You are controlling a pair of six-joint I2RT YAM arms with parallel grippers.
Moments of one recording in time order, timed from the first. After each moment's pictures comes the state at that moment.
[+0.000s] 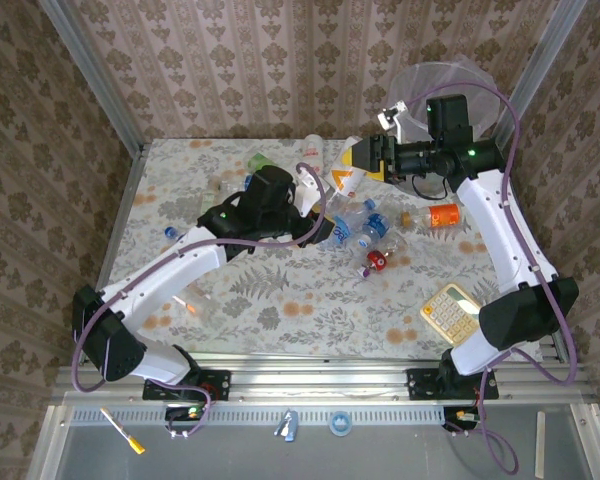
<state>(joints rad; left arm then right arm) -0.83 1.43 1.32 -0.48 0.26 0.02 0.18 1.57 1.74 -0.83 -0.98 0.42</state>
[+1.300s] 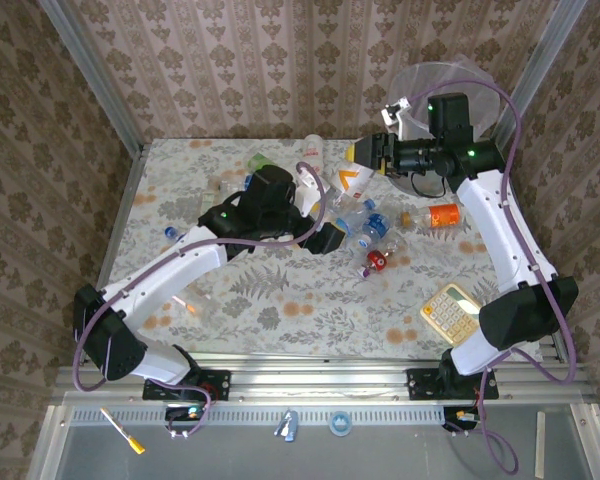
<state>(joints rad) -0.82 1.43 1.32 -0.47 0.32 -0.01 0.17 1.57 1.73 -0.77 -0.89 0.42</state>
